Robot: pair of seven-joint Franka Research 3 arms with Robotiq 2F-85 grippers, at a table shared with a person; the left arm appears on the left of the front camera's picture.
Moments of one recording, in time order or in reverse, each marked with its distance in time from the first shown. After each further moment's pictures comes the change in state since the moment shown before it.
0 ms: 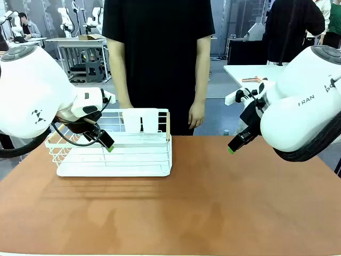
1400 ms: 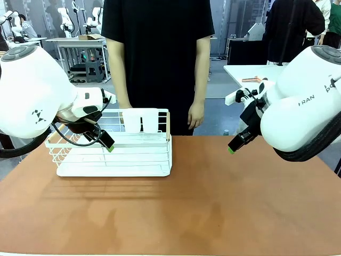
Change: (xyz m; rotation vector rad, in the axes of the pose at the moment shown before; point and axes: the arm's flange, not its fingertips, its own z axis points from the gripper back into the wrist) left arm 0.003 0.000 0.002 -0.019 0.001 0.030; right arm 0.001 -0.003 0.002 0.003 0.003 -0.016
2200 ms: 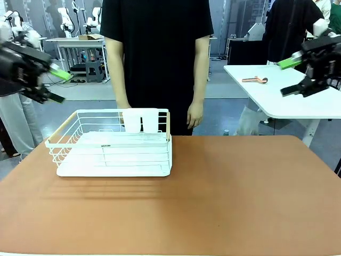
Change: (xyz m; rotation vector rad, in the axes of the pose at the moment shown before) left arm -0.026 0.176 0.136 -0.942 -0.141 0.520; right arm -0.024 -0.166 0.145 0.995 -0.176 -0.614
